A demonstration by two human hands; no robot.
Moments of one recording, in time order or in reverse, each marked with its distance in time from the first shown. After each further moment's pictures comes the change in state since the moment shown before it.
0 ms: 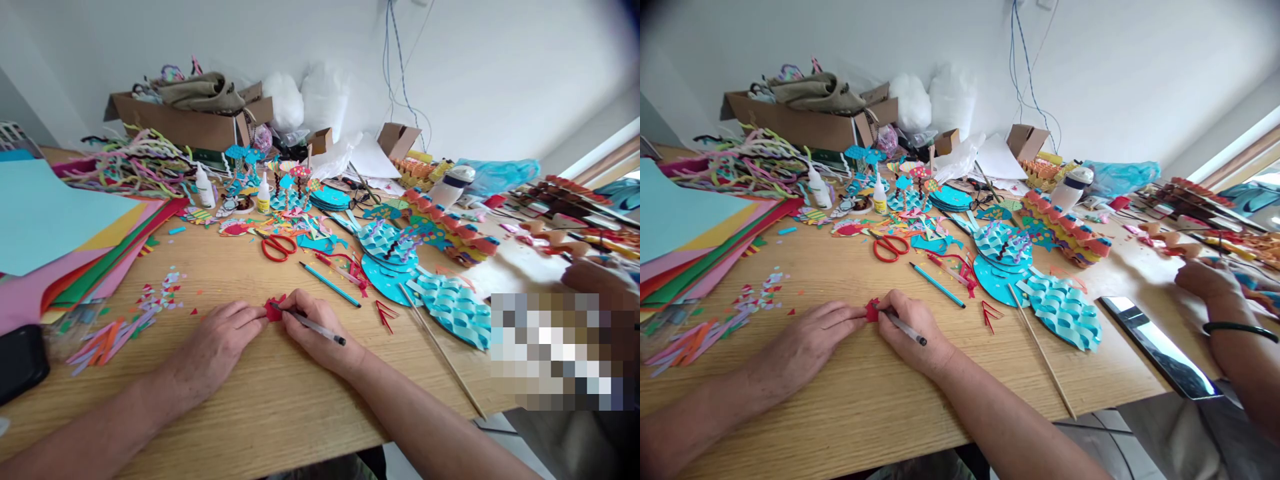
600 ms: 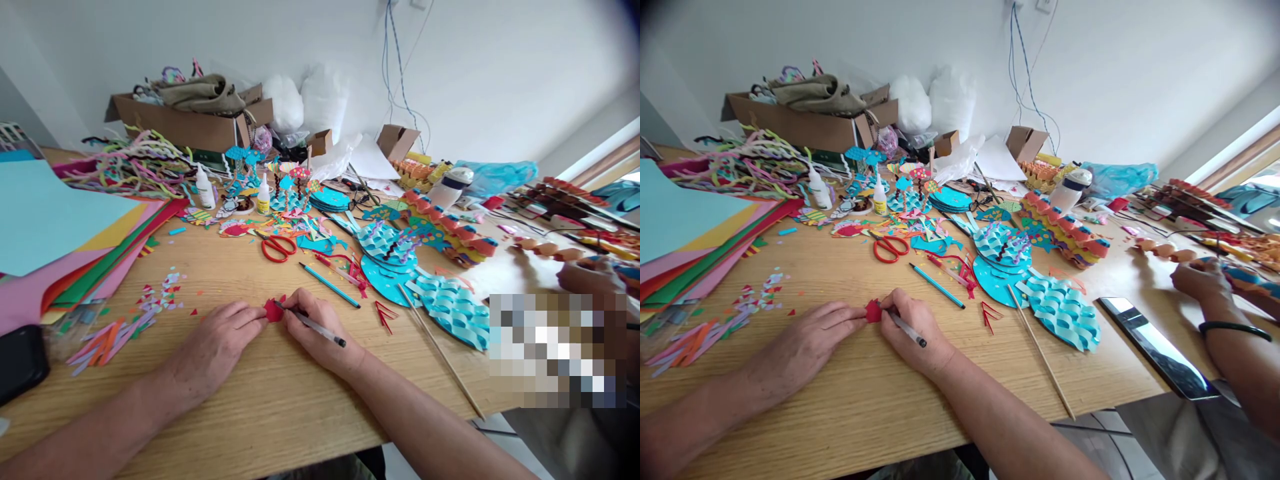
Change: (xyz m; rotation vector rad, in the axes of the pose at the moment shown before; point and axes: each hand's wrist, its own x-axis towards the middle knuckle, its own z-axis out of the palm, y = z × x) left_hand -0.002 -0.001 0.003 -0.014 0.000 -0.012; right_hand 0.000 0.000 -0.001 -0.067 0.053 0.010
